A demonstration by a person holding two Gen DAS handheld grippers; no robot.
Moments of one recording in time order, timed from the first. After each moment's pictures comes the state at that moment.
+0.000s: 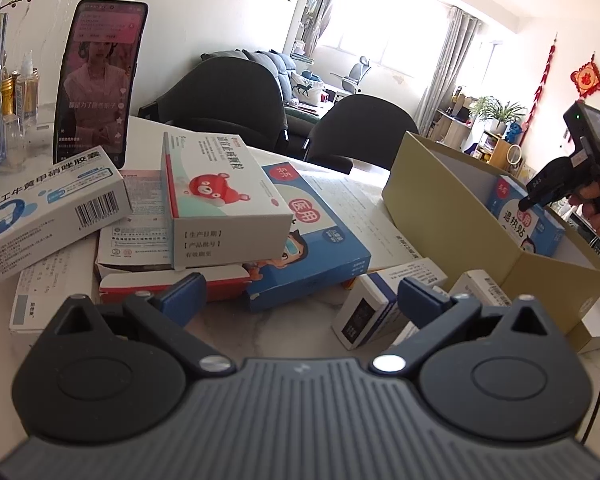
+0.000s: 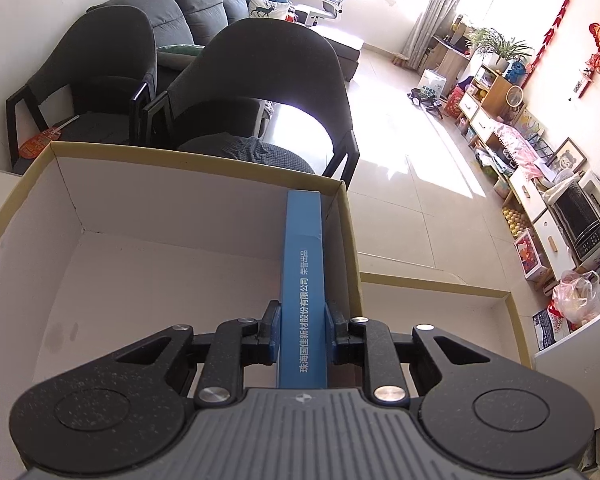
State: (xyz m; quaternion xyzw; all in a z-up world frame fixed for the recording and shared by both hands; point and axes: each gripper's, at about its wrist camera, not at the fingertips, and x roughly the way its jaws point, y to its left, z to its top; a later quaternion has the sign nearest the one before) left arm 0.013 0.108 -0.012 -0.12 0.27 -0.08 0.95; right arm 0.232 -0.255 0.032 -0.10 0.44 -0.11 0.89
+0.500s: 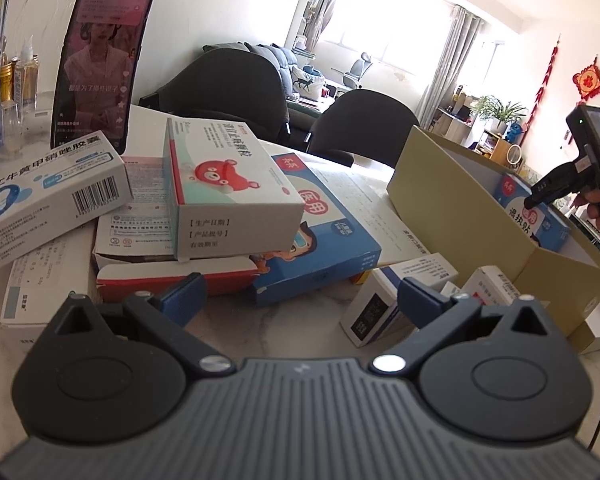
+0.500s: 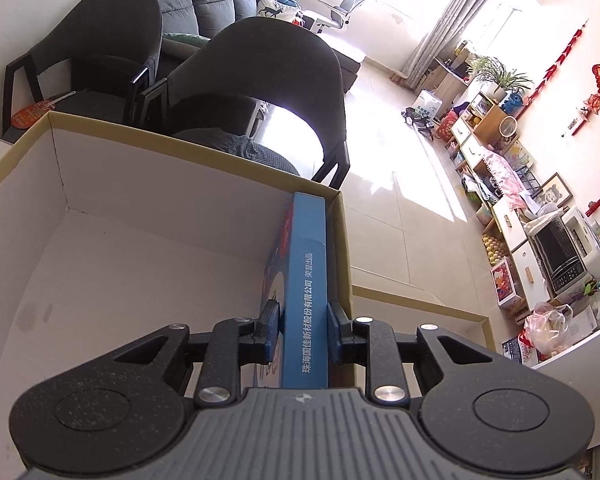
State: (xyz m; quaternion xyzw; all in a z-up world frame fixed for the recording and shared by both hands) left arm 0.018 0.115 -0.021 -0.12 0.28 -0.09 0.95; right arm 0.234 -0.245 0.025 -0.17 0.43 -0.11 0.88
